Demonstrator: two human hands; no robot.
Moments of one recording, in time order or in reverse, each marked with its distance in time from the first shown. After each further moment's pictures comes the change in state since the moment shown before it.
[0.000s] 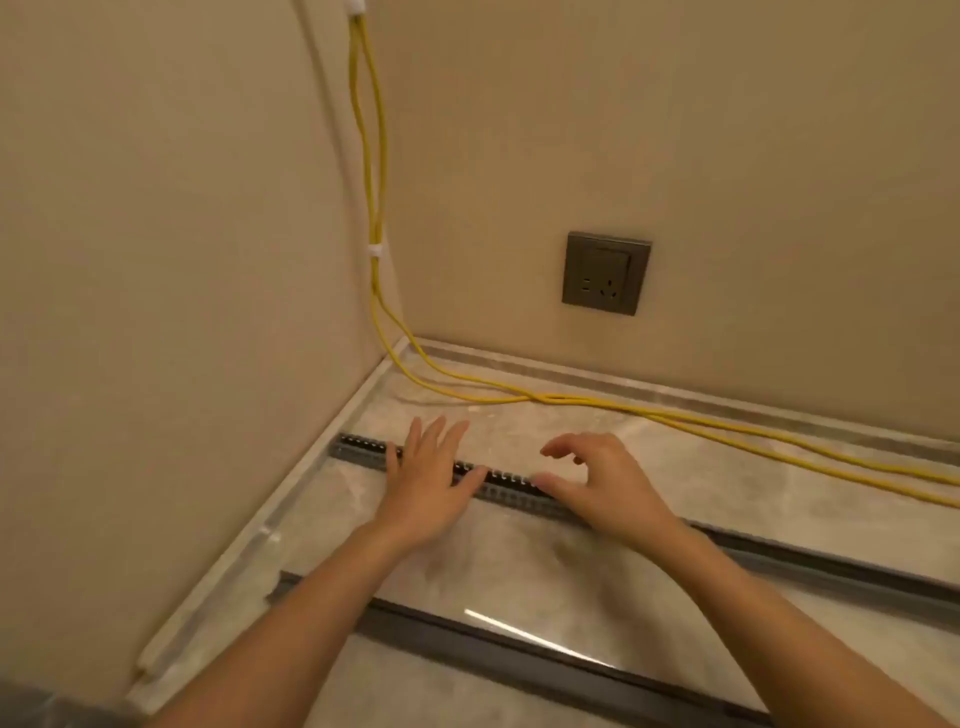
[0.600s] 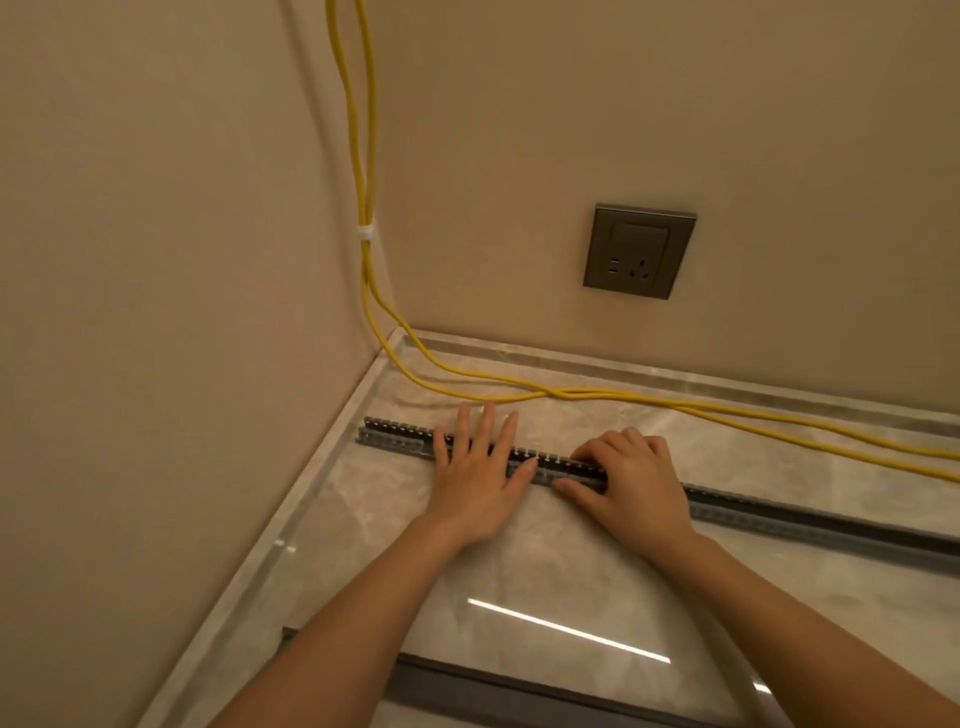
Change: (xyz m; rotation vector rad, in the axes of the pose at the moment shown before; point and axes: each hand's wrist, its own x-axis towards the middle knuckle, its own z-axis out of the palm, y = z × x) left_hand 0.051 -0.006 0.029 0.292 -0.137 0.169; right_hand 0.031 0.028 0.043 -0.416 0.198 -0.061
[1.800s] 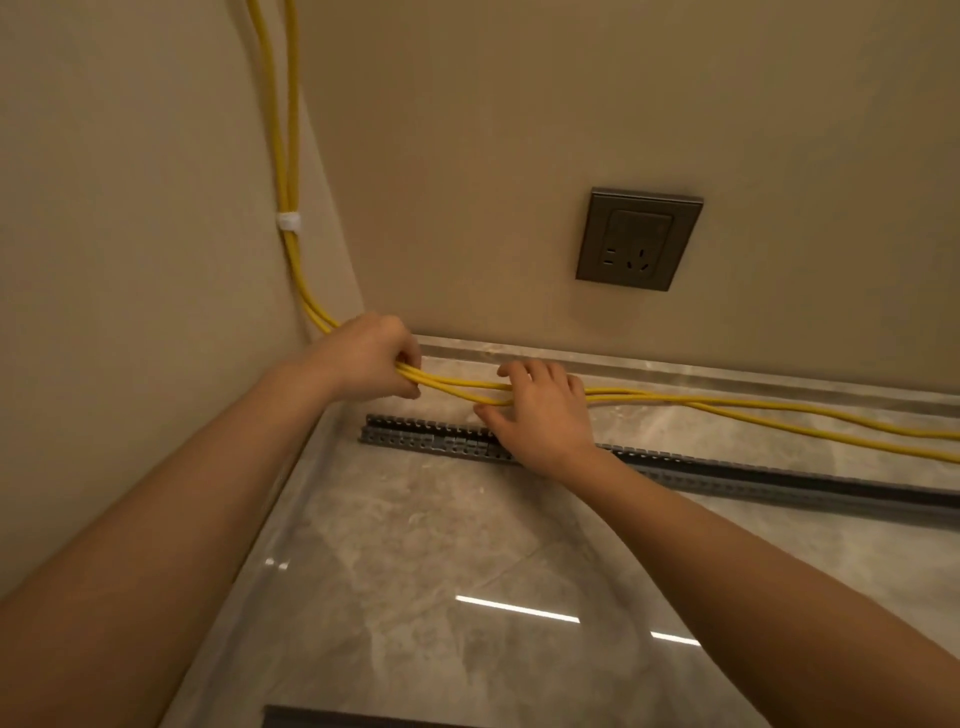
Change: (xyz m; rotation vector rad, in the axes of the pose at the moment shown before) left_hand 0.074 -0.073 -0.141 0.112 -0.011 0.244; right_hand 0.100 -0.053 0.024 0.024 -0.075 0.167
